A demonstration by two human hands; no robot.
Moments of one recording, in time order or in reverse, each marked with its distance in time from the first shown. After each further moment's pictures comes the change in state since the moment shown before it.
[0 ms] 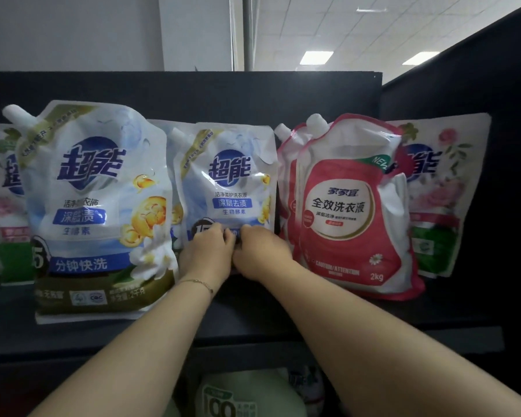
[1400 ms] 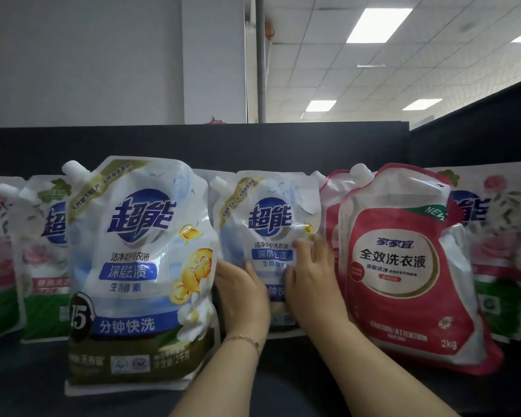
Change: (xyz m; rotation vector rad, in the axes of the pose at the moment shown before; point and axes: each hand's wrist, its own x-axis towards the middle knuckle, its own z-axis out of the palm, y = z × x) left_hand 0.009 0.007 0.005 -0.571 0.504 -0.083; right_hand 0.016 0.008 0.010 0.092 0.619 -0.116
